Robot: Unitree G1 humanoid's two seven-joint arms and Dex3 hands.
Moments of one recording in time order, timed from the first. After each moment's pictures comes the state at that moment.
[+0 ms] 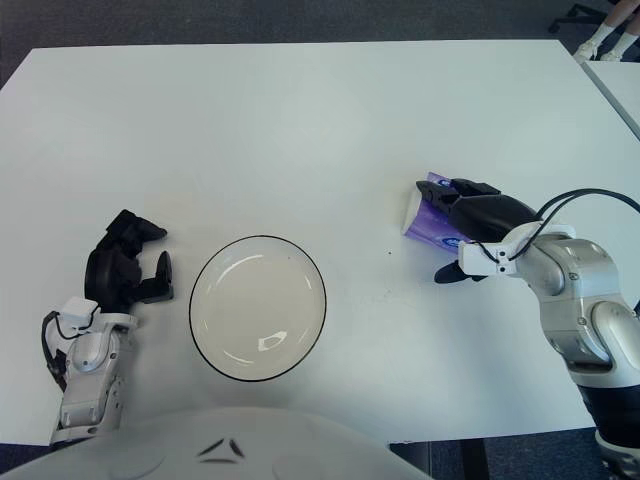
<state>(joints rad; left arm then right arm) 0.32 0.01 0.11 -0.16 -0.07 -0.06 -0.01 0.06 -0.90 -0.09 -0.35 -0.62 0.07 0.61</state>
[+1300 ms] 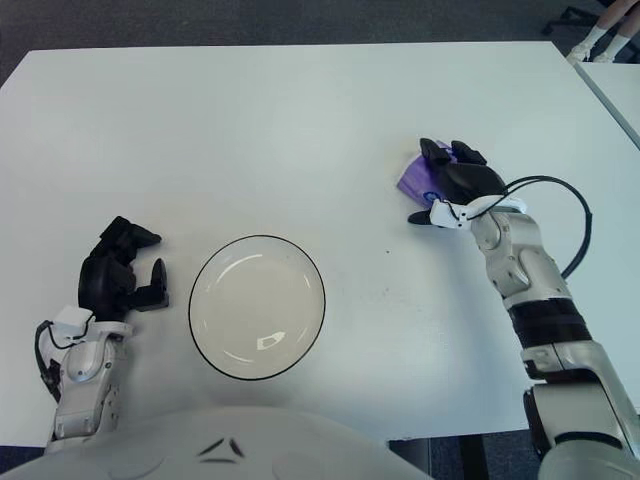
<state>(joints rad) 0.36 0.01 0.12 -0.19 -0.07 -0.06 0.00 -0.34 -0.72 0.16 0.32 -0.69 -0.06 0.15</state>
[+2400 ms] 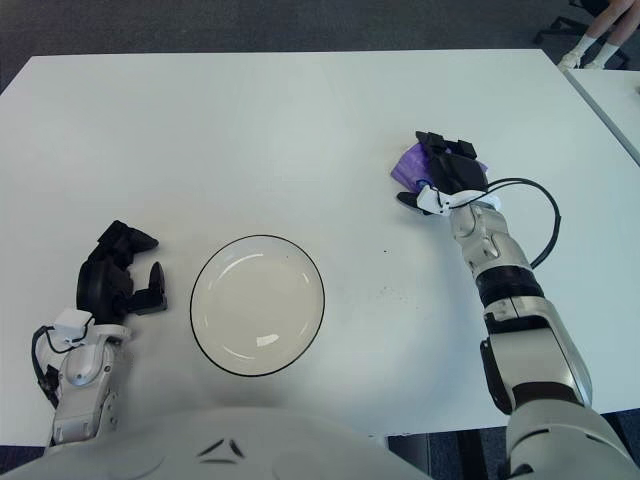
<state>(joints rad) 0.37 0.01 0.13 -0.20 -0.05 -0.05 0.02 -0.57 -0.58 0.19 0.82 -0.64 -0.26 -0.20</state>
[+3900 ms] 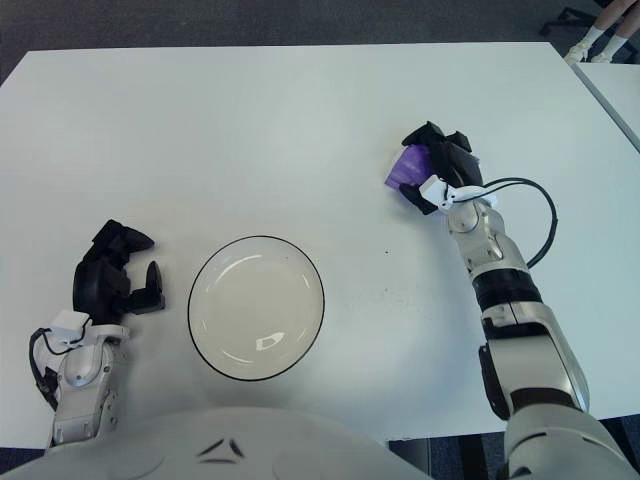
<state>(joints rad) 0.37 -0.01 0.14 -0.20 -0.03 -0.06 0.04 -0.43 -0.57 0.15 0.50 -0.36 -0.25 -0.08</state>
